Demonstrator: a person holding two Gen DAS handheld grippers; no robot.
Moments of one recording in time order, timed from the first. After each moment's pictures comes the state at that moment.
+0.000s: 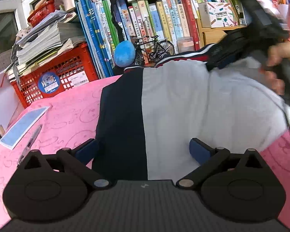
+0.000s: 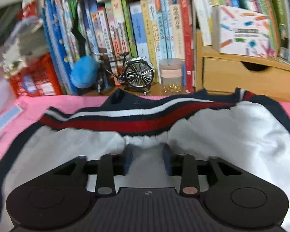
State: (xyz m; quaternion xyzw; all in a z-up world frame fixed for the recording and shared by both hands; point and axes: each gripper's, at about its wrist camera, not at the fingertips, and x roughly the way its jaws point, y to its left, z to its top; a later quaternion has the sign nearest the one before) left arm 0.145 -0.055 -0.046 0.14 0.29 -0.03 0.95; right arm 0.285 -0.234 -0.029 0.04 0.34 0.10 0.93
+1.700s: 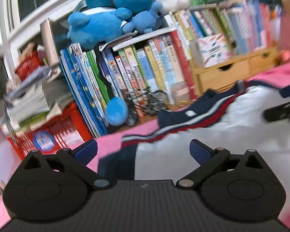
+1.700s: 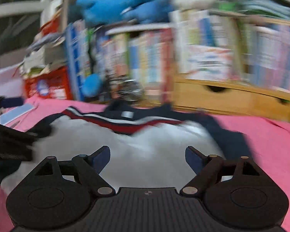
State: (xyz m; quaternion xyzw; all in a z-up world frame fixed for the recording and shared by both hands) left arm 0.214 -0.103 -0.005 0.20 0.18 -0.04 0.96; right arm 0.192 -0.244 0.015 0.00 0.27 0.10 0.96
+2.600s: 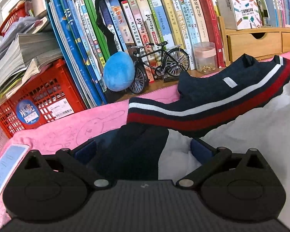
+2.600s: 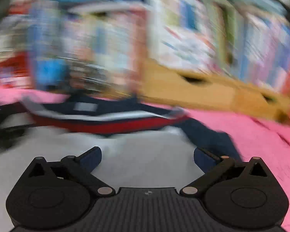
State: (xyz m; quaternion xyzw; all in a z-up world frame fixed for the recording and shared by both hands) left arm 0.289 -0.072 -0.053 0.16 0.28 -0.02 0.95; right arm 0.208 -0.242 -0.011 -0.05 0.27 0.03 0.96
